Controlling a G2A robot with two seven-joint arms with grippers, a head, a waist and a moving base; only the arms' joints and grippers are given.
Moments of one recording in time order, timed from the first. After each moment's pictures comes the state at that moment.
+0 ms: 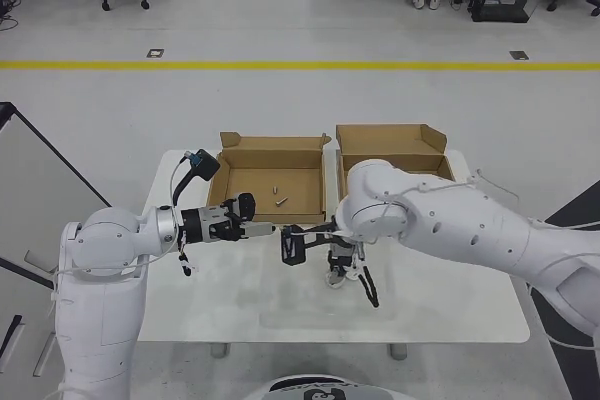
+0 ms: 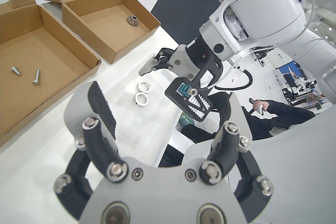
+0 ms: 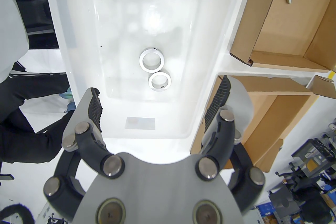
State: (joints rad) left arm 1.40 -1.28 -1.62 -1.94 0.15 -0.34 -1.37; right arm -0.36 -1.05 0.17 -1.71 -0.38 -0.44 1.38
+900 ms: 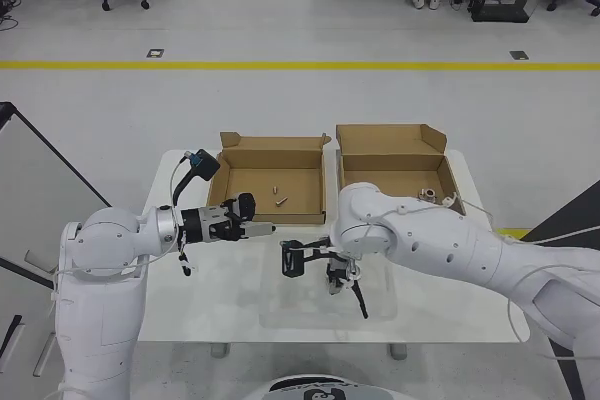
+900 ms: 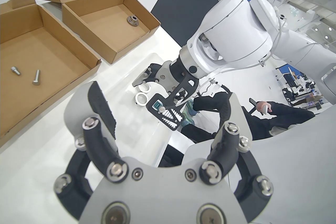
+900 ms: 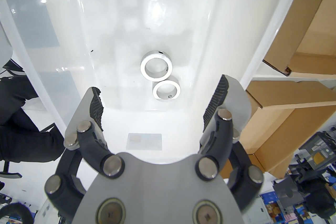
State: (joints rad) left arm 1.40 -1.28 -1.62 -1.94 0.15 -0.34 -1.37; right arm -0.49 -1.10 0.17 -1.64 -0.51 -0.43 1.39
